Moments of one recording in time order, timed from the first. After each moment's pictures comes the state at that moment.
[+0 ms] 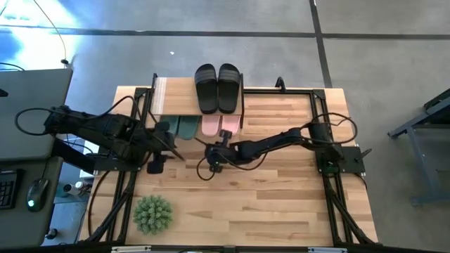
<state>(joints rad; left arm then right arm) -0.11 0.99 1.05 -1.05 -0.14 -0.13 0.12 2.15 1.55 -0.30 0.54 0.05</state>
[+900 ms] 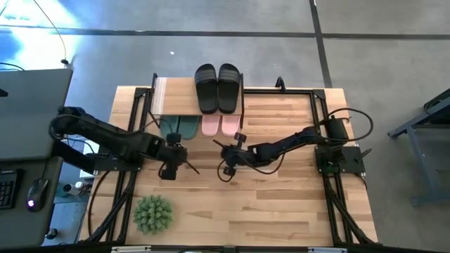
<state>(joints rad) -0.10 1.19 0.69 -0.71 -0.22 -0.07 0.13 1.95 1.16 -0.04 0.51 0.13</state>
